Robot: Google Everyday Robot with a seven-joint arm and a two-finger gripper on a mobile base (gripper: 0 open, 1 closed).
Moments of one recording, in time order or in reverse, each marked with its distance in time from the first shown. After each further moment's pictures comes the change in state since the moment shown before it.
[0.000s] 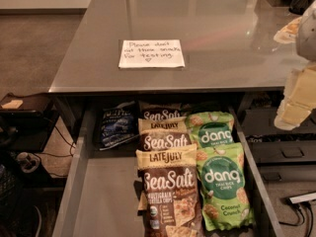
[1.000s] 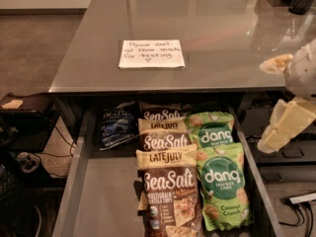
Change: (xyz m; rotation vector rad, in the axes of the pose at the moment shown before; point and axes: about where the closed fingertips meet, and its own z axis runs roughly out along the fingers) arm 0.001 0.021 0.052 -0.061 -0.224 0.032
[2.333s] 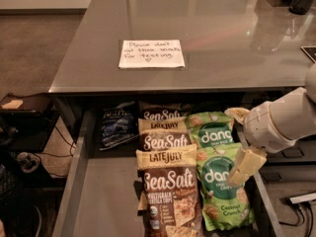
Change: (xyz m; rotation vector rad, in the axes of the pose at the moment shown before) arm 0.031 0.036 0.135 -0.101 -0.096 -0.057
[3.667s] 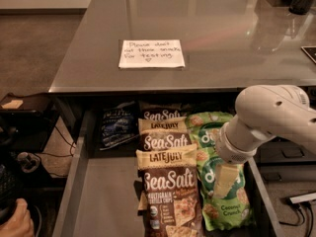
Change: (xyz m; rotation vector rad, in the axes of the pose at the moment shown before) arm 0.043 0.003 0.096 -0.084 0.283 -0.058
